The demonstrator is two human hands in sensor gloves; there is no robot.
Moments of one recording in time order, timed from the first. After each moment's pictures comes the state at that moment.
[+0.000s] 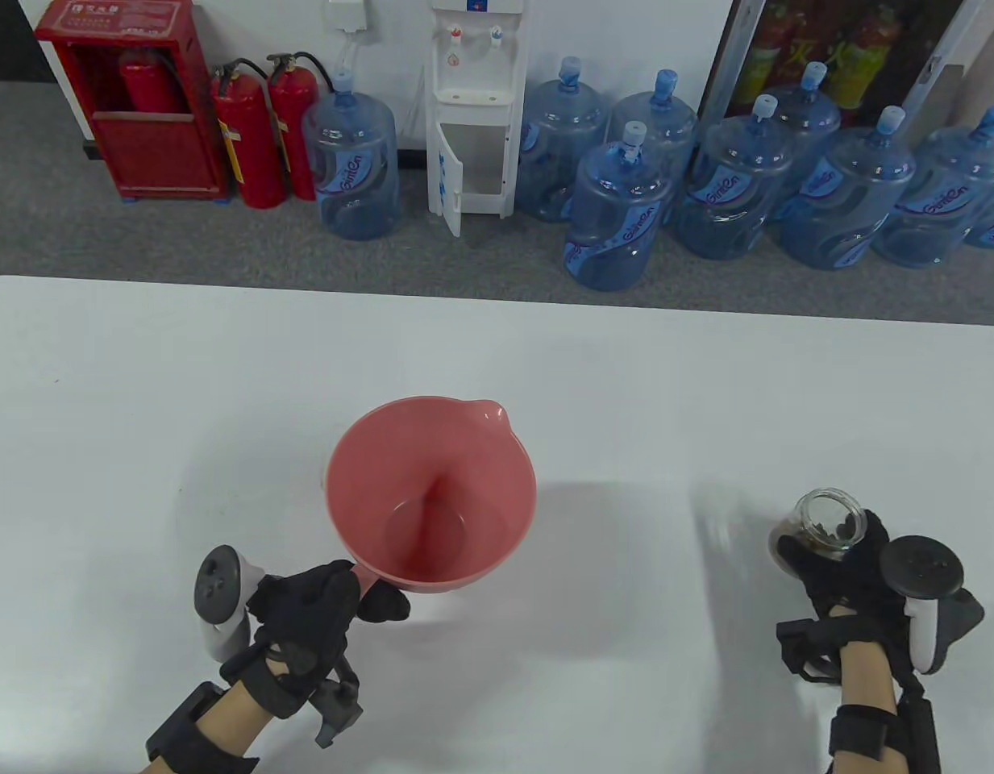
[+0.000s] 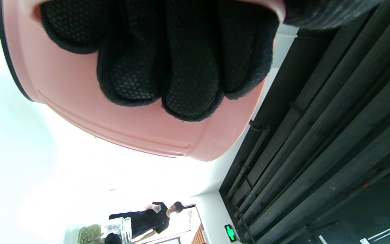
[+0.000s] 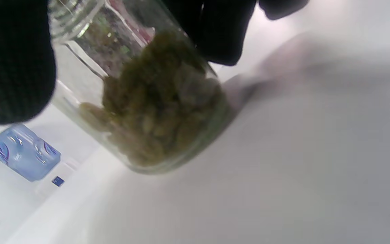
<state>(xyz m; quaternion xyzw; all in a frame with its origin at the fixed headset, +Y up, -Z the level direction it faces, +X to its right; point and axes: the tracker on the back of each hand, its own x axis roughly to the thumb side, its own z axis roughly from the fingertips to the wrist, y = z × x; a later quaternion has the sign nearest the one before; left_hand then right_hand) -0.213 -0.720 -0.247 -0.03 -0.26 0.71 0.65 0.402 -0.736 -0.292 -0.29 -0.06 0.89 0.35</state>
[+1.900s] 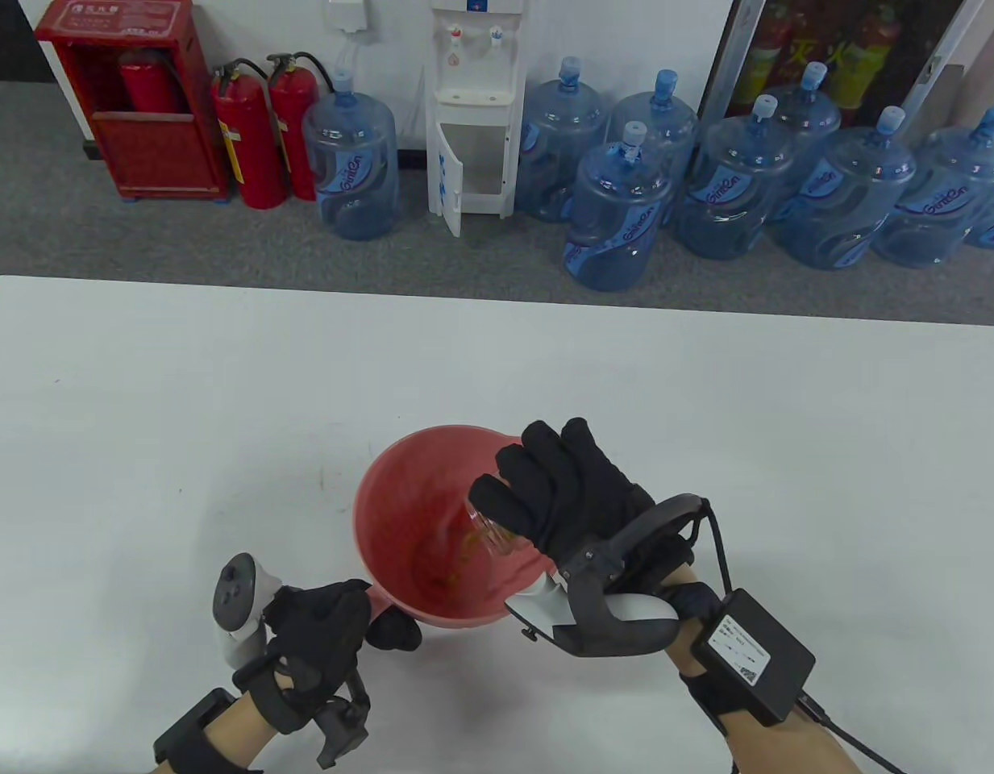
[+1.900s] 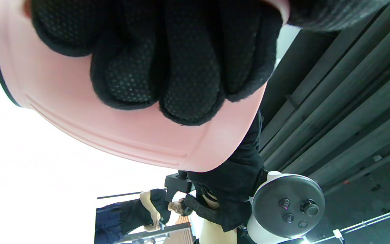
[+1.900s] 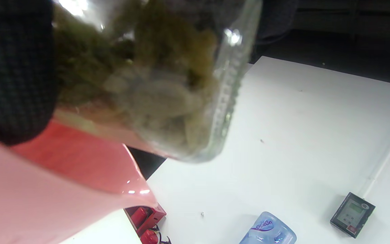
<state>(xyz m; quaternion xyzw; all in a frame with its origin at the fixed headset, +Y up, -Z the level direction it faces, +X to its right) -0.196 -0.727 -0.239 -0.07 -0.29 0.73 0.61 0.061 -0.568 -0.245 0.34 -0.37 0.83 -0.24</state>
